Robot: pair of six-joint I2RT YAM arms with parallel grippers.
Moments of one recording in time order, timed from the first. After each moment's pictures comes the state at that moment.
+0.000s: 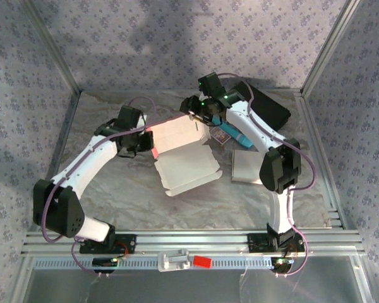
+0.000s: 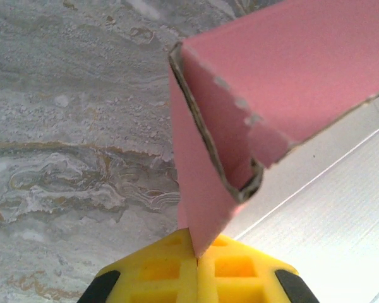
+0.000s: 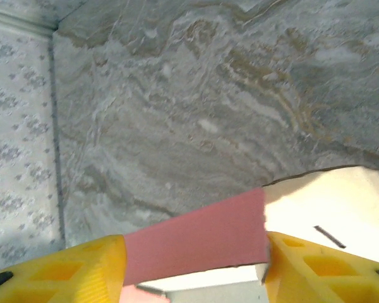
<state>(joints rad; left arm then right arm) -0.37 1.43 1.19 -0.76 0.17 -0.40 0.53 1.97 1.91 -0.75 -0.29 0.79</state>
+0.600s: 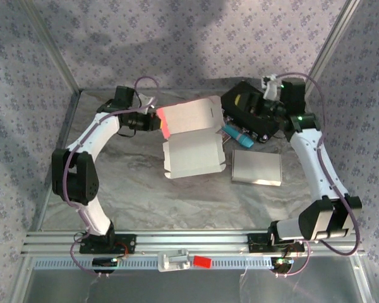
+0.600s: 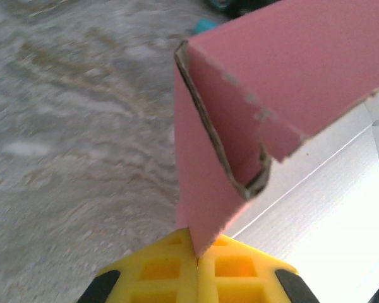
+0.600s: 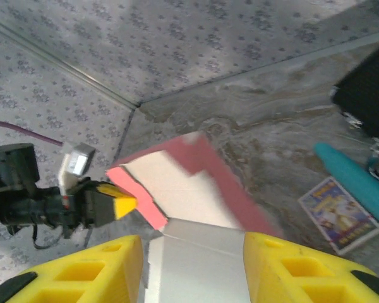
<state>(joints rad) -0.23 1.76 1.48 -0.67 0.66 -0.04 0.04 1.36 1.33 -0.47 -0.66 0.47</state>
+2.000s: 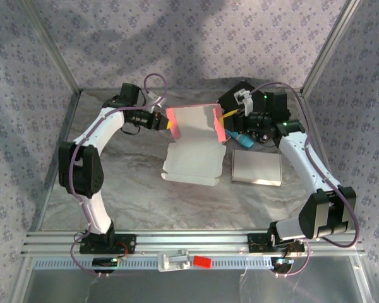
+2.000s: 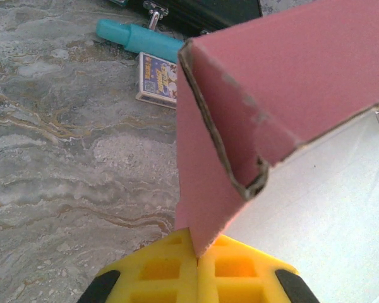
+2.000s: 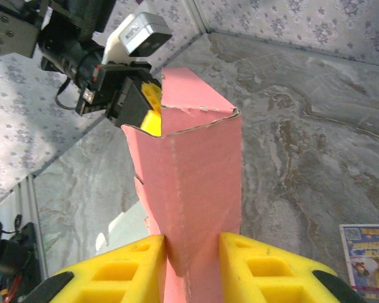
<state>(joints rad) -0.25 1.85 1.57 -0.74 0.87 0.12 0.19 1.40 1.24 -0.43 -0.83 -0.05</state>
